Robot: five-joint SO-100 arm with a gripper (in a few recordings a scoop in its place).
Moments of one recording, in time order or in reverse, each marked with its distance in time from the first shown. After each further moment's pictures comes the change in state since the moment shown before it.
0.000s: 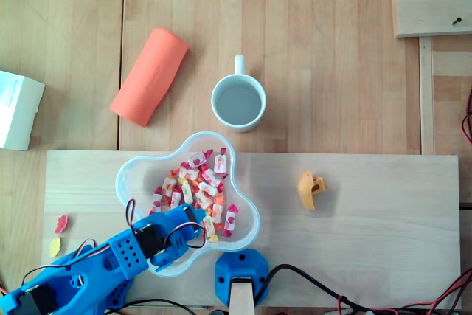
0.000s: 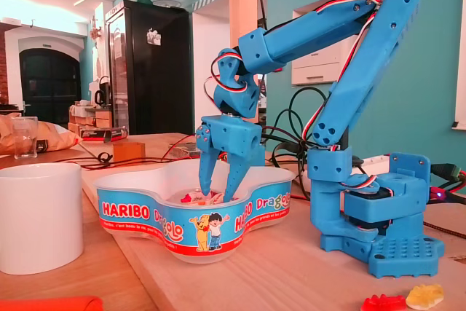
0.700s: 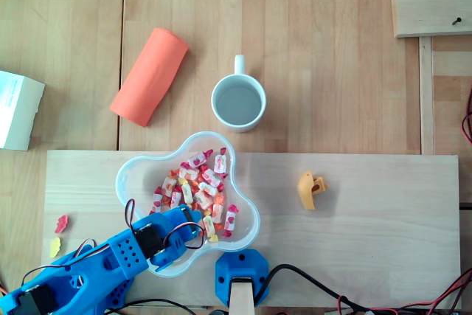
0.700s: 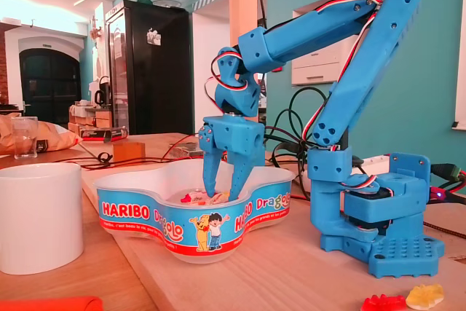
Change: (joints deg) arm -0.1 -0.1 -0.5 3.0 0.4
